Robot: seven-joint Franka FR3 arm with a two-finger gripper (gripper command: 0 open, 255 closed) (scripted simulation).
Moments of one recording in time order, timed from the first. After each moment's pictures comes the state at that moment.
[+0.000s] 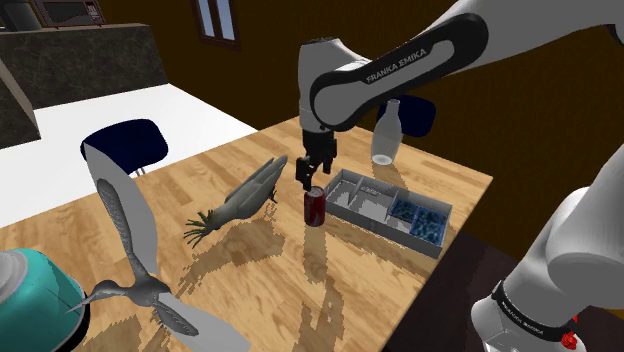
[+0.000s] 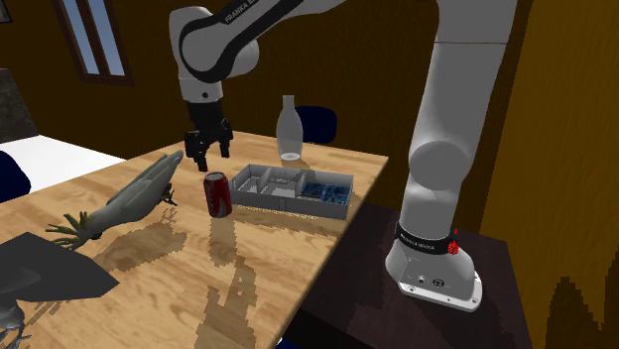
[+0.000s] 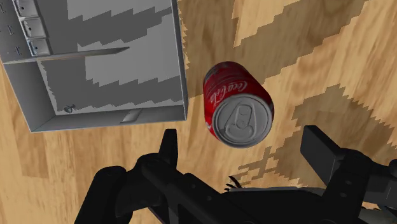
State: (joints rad) arm 0.06 -0.02 0.26 -2.16 0.00 2.14 0.09
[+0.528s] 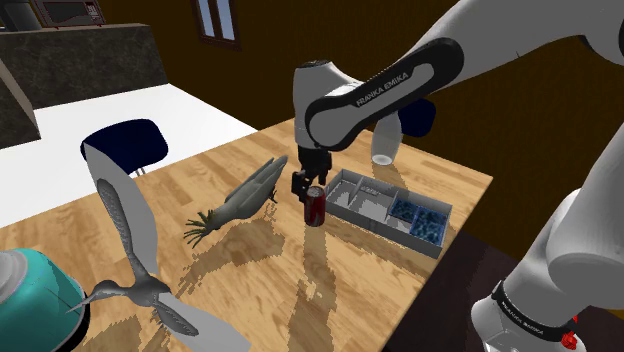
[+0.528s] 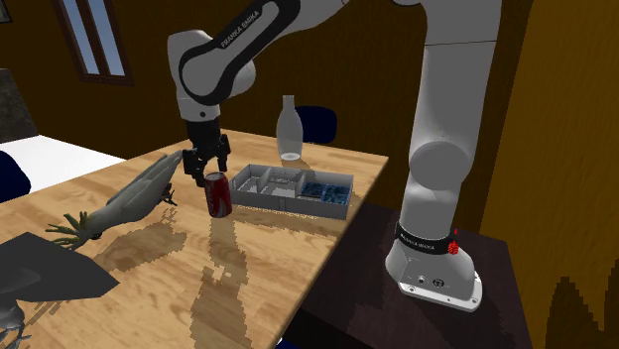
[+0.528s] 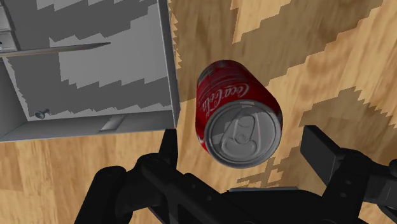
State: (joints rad) arm 0.06 0.06 0.27 -2.18 -0.03 2.23 0.12
